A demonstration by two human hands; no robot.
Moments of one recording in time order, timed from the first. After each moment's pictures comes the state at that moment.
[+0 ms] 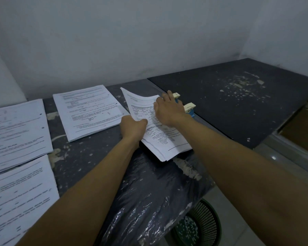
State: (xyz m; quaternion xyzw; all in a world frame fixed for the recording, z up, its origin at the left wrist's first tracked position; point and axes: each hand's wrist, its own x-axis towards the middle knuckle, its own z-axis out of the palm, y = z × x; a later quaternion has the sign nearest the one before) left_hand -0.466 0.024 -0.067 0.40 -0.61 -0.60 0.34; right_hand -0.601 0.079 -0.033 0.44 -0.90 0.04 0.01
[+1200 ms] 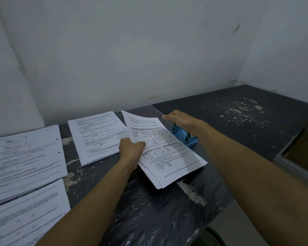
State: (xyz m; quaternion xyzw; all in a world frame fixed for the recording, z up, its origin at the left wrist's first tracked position) left_hand -0.444 -0.001 -0.053 0.40 -0.57 -0.63 0.33; right_hand -0.634 0.088 0.031 0.40 -0.83 0.32 -0.23
